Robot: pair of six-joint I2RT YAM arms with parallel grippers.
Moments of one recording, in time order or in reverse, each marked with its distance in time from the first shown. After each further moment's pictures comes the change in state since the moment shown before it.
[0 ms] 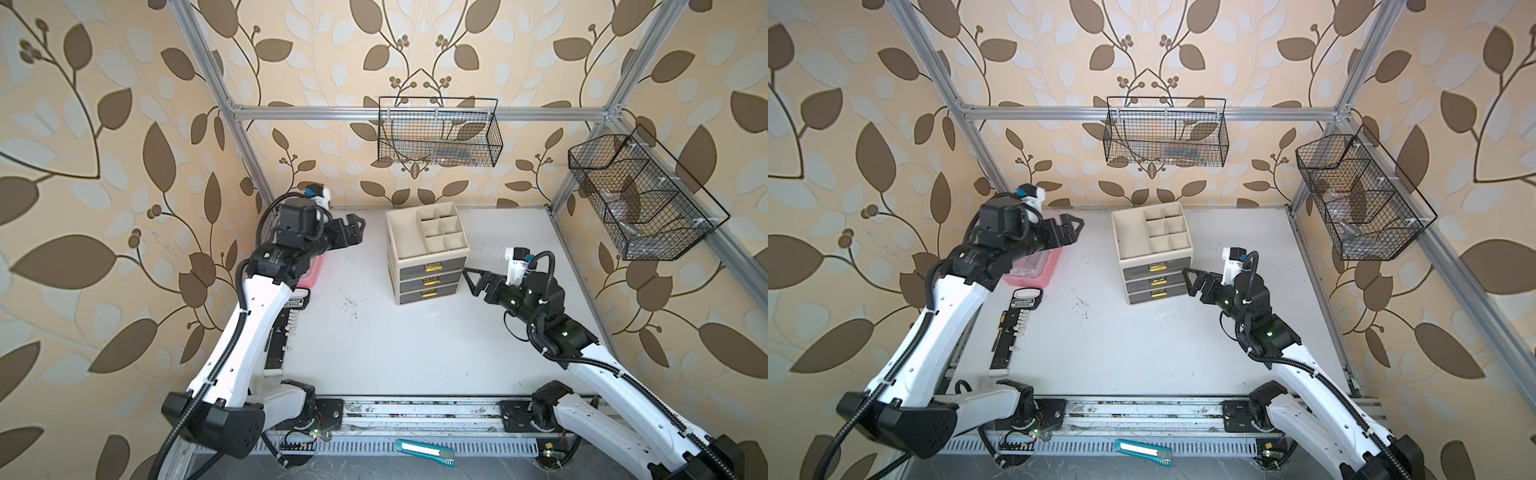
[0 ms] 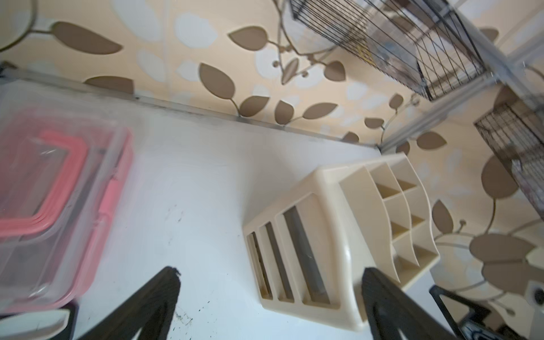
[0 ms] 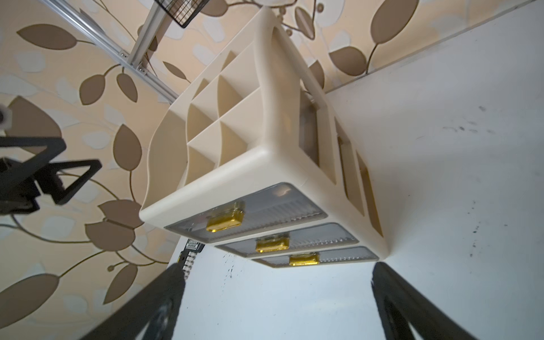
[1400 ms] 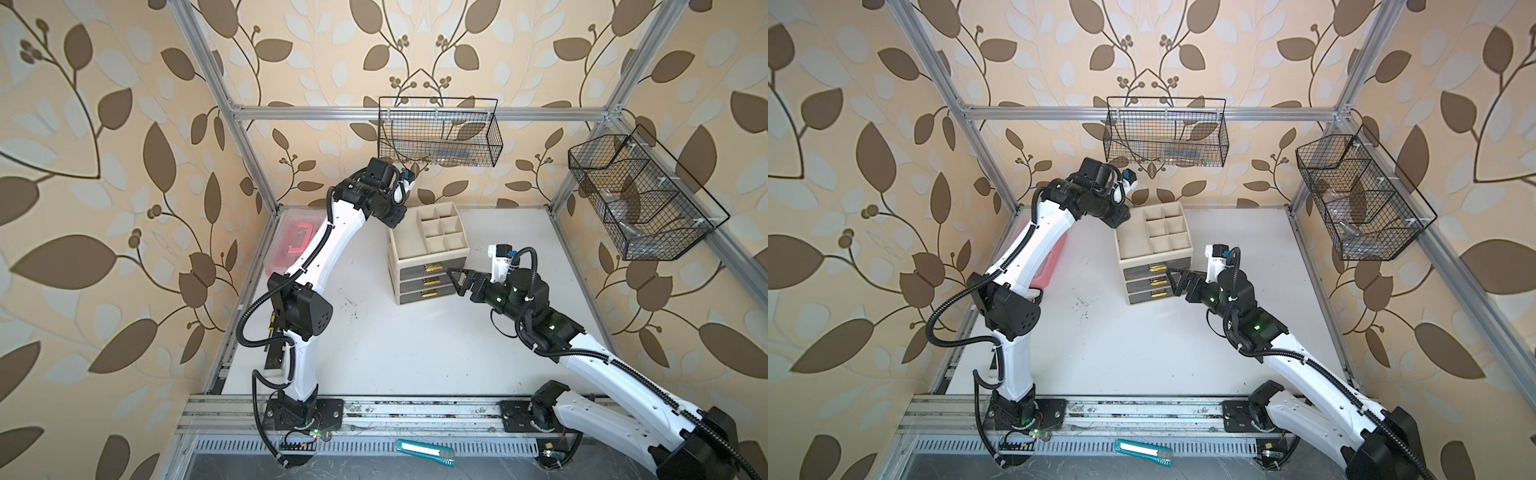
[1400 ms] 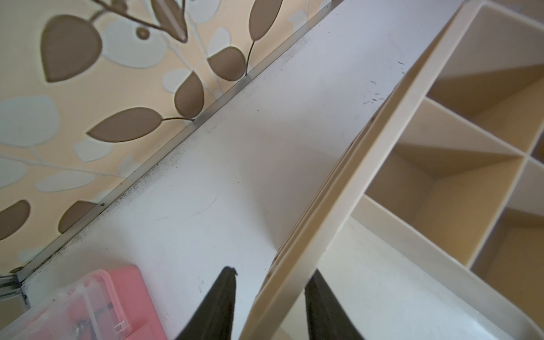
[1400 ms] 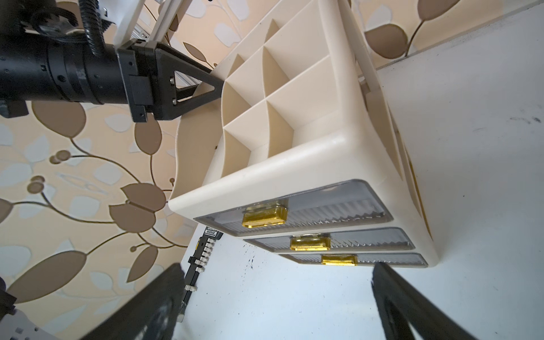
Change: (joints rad) left arm -0.165 0.730 0.790 -0.380 -0.082 0.630; right arm 0.101 0.092 0.056 0.051 0.036 0.022
